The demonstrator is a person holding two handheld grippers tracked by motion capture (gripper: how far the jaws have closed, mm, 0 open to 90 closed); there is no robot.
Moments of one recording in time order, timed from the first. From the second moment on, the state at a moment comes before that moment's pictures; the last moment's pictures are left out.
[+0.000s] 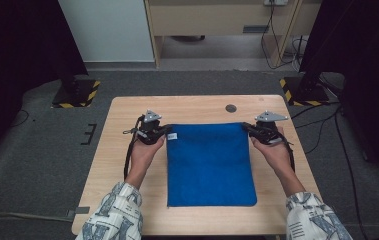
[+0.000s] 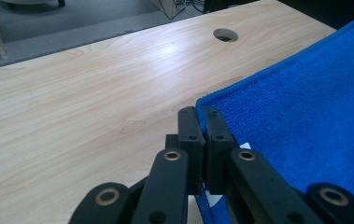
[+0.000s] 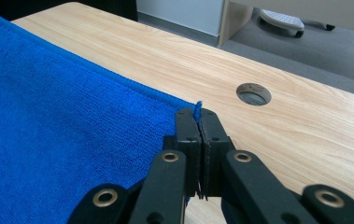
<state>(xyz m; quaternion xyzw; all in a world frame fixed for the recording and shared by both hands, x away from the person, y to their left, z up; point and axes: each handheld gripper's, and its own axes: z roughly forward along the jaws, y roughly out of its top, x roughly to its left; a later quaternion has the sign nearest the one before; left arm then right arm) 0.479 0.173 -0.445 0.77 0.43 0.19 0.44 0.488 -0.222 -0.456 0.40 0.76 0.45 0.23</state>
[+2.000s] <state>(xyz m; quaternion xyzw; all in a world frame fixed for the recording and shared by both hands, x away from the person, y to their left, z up) 0.548 0.175 -0.499 0.74 0.50 0.16 0.41 0.556 -0.223 -0.503 0.49 0.74 0.42 0.20</state>
